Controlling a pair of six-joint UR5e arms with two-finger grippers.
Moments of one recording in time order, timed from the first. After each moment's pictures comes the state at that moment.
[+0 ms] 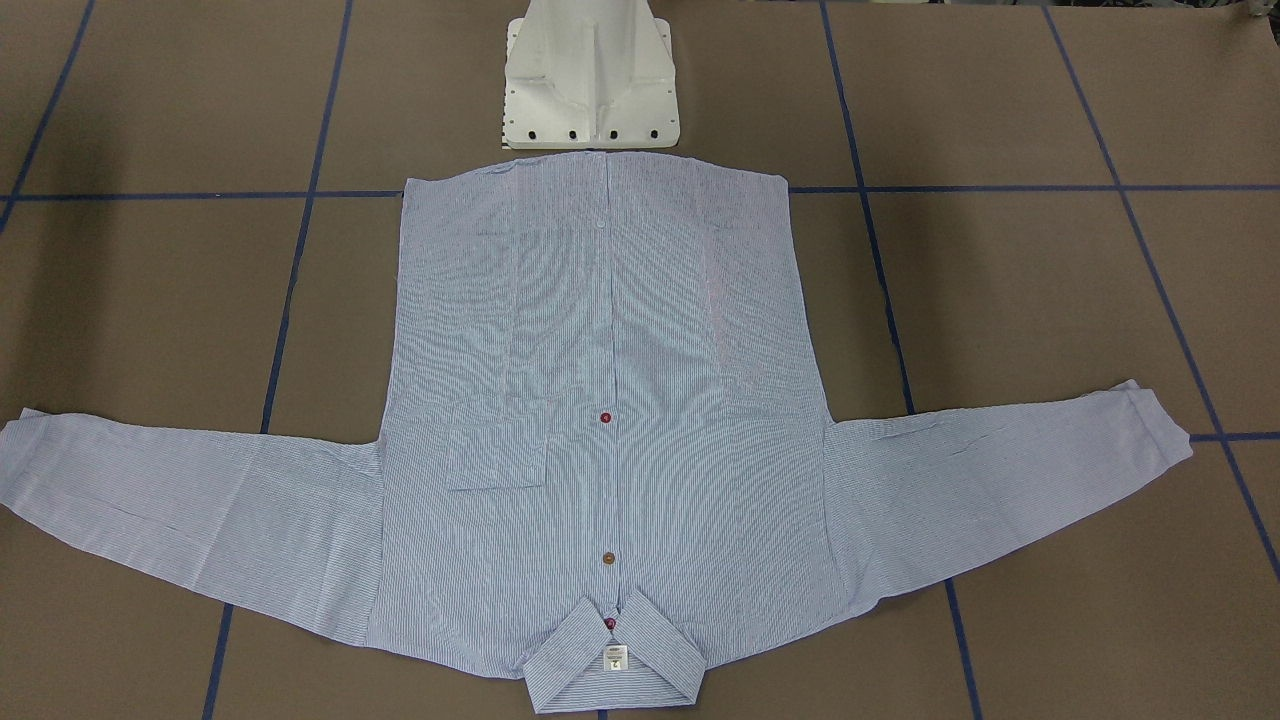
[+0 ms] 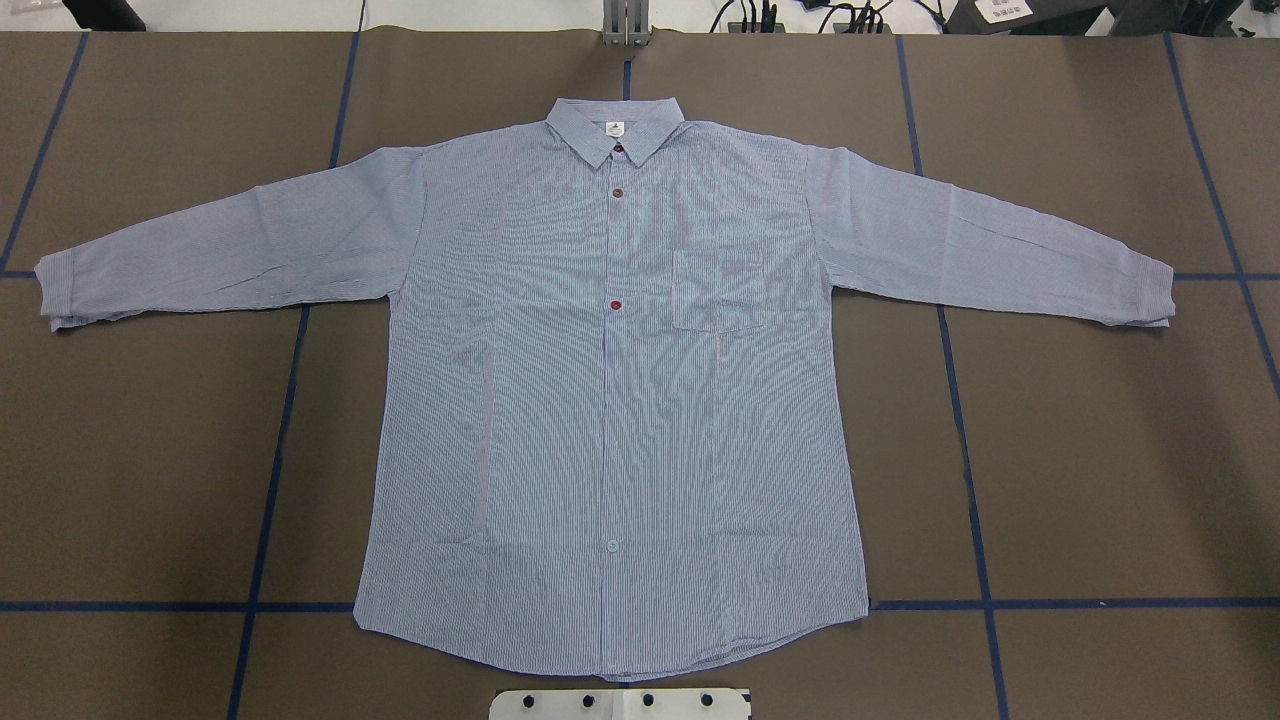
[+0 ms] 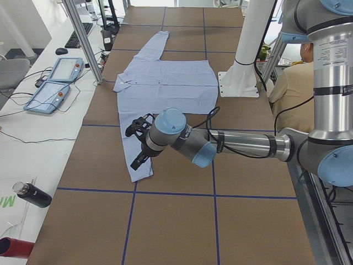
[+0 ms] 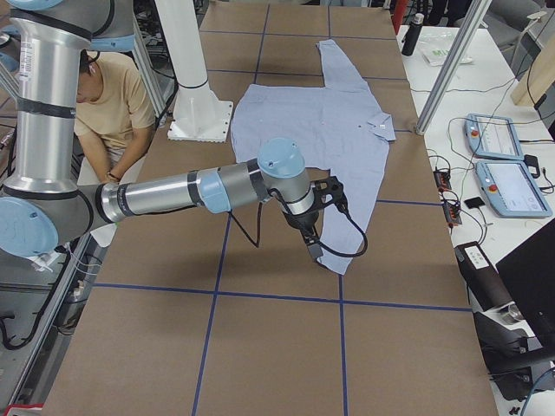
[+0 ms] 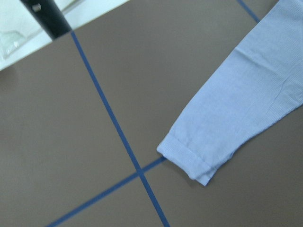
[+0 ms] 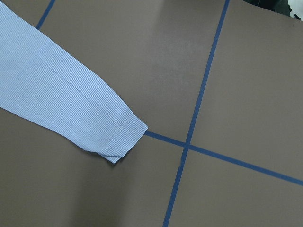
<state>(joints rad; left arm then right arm) -1.59 -1.51 -1.70 -2.23 -2.36 0.10 1.60 -1.73 1.93 -1.38 2.31 -0.06</state>
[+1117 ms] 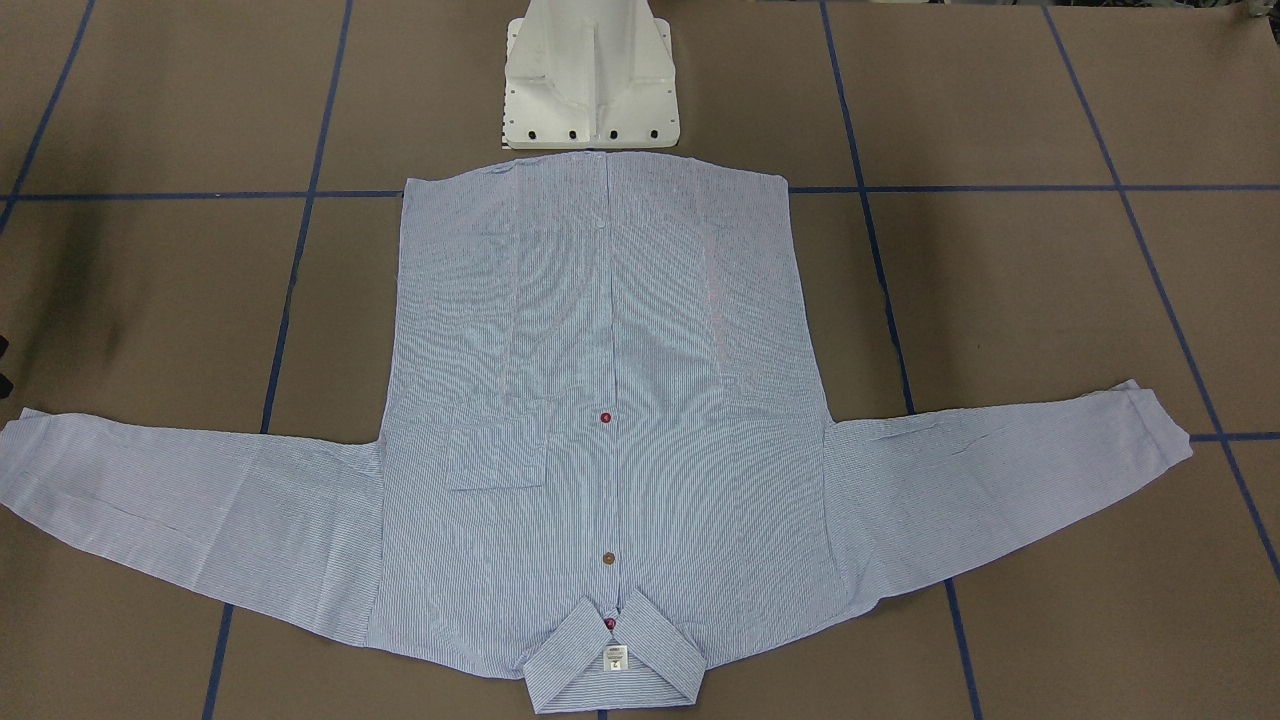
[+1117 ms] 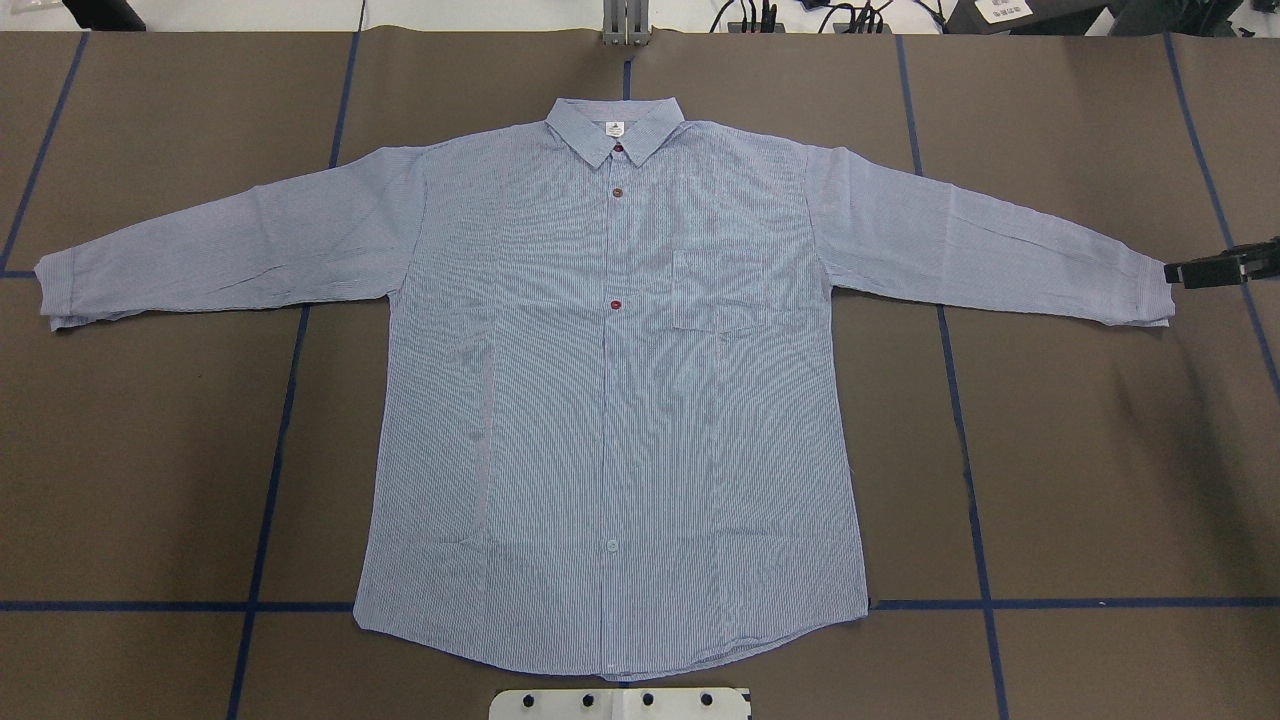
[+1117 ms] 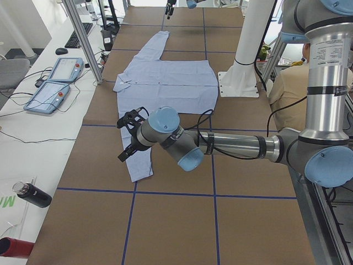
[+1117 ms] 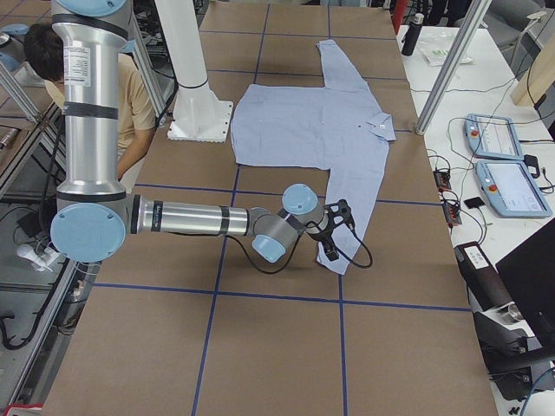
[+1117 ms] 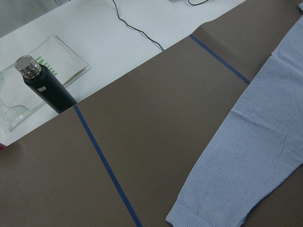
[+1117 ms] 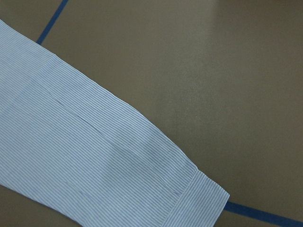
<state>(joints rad) -1.59 -1.52 -1.67 -2.33 -2.37 0.03 1.16 -1.61 1.46 -0.56 2.09 0.57</state>
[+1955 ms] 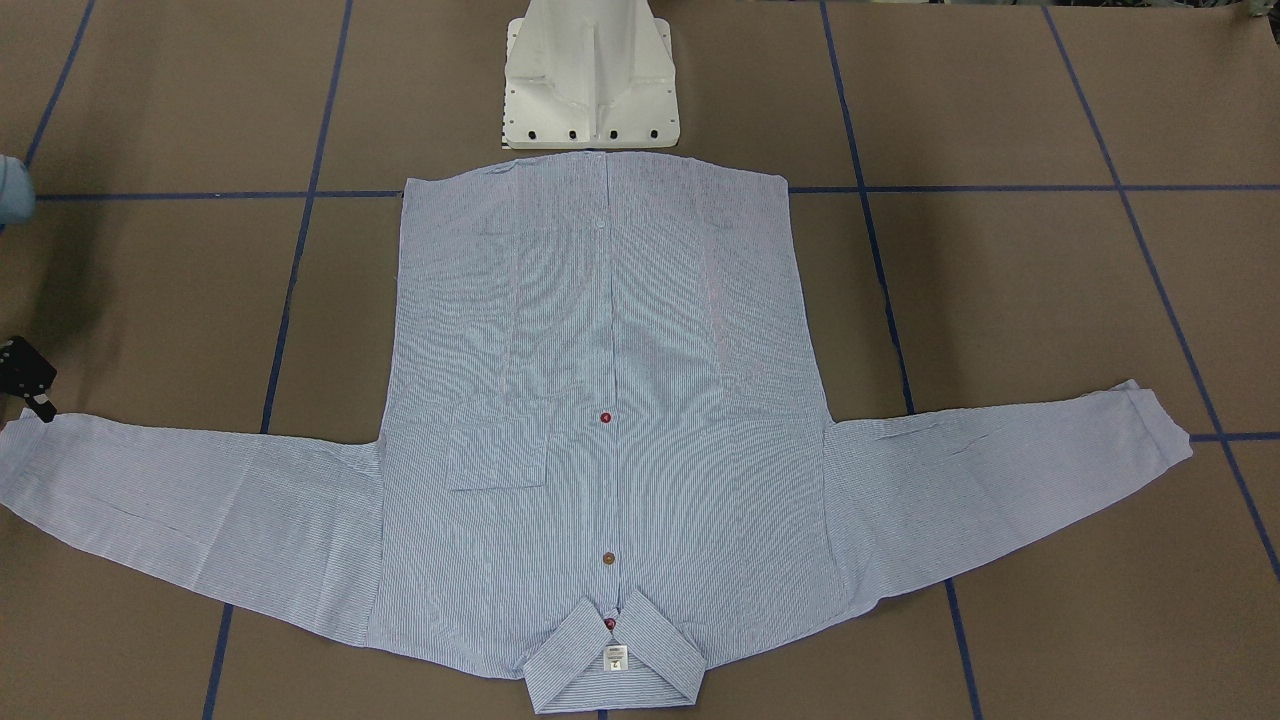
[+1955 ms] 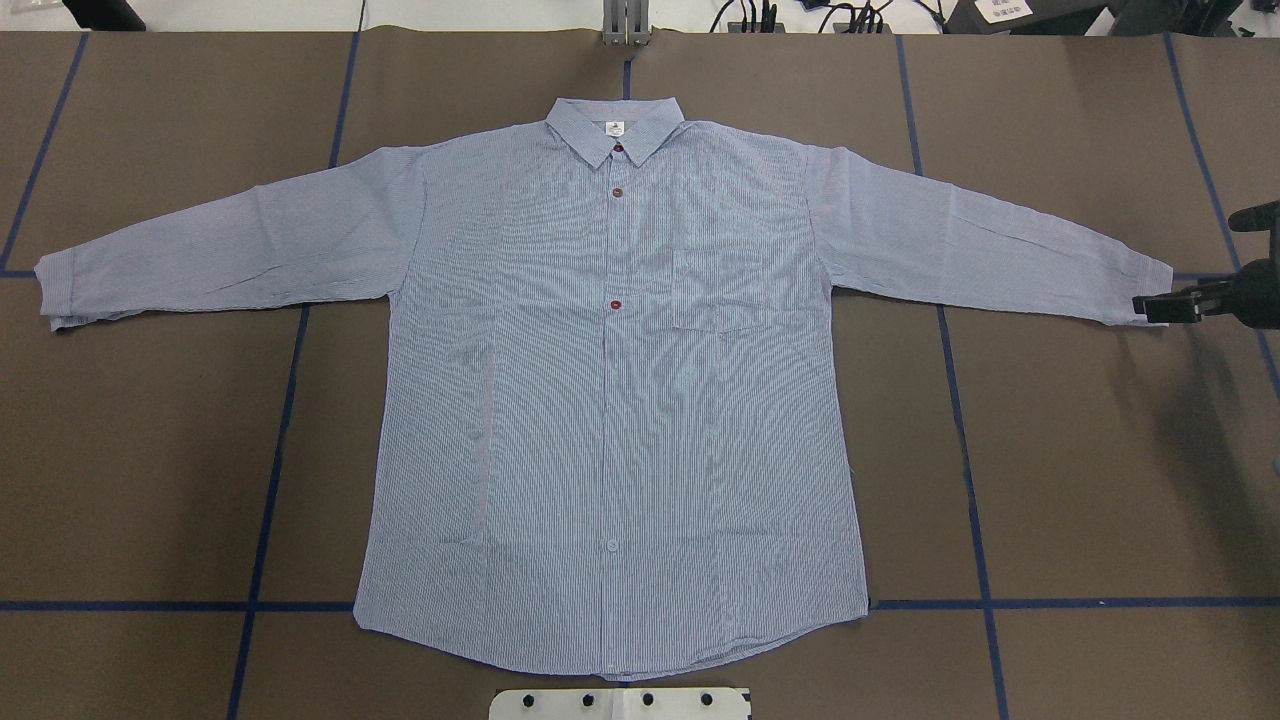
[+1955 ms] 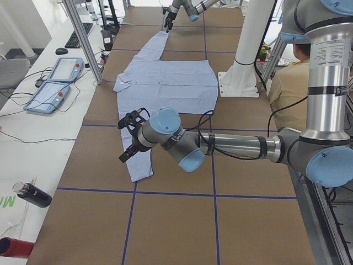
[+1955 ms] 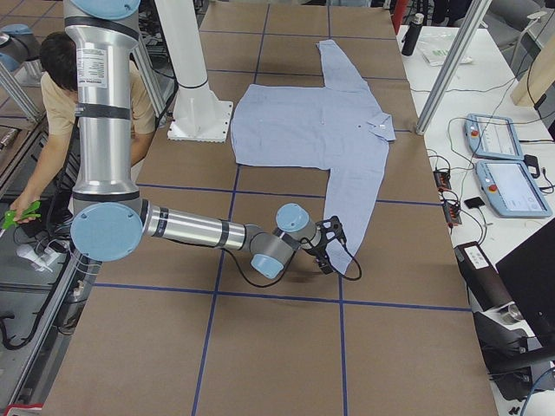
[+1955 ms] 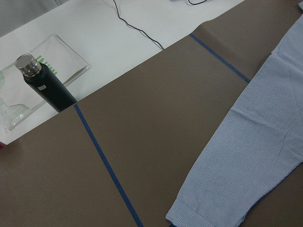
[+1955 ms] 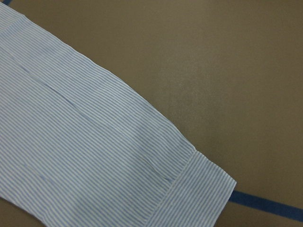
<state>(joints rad) -1.59 -1.52 -1.67 -2.34 -2.37 0.03 1.06 -1.60 1.30 -0.40 1.97 0.62</state>
